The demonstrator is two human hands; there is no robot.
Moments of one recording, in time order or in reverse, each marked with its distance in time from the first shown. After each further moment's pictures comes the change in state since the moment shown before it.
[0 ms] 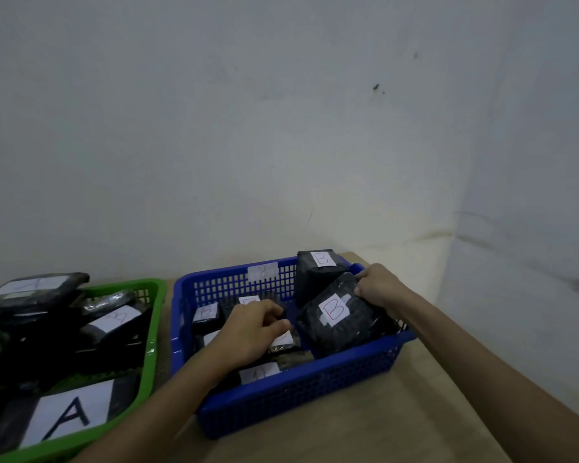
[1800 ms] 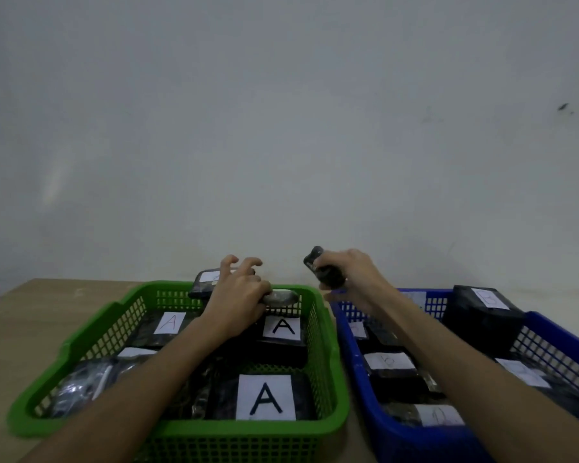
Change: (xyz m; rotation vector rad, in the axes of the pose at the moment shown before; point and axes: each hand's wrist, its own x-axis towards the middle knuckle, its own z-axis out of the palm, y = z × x) left_hand -0.062 -0.158 -0.184 1.000 0.267 0.060; right_hand -0.025 -0.195 0.183 0.624 -0.437 -0.335
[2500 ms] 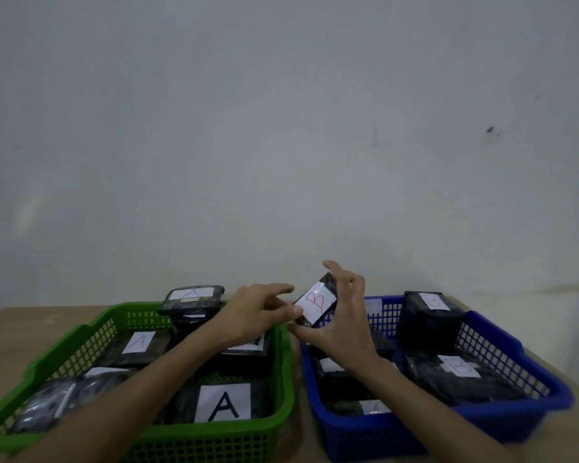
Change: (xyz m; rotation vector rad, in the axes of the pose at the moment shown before) left_hand 0.017 0.077 -0.072 -1.007 -0.213 -0.166; right_hand -0.070 0.041 -0.033 -0.517 0.346 -0.804
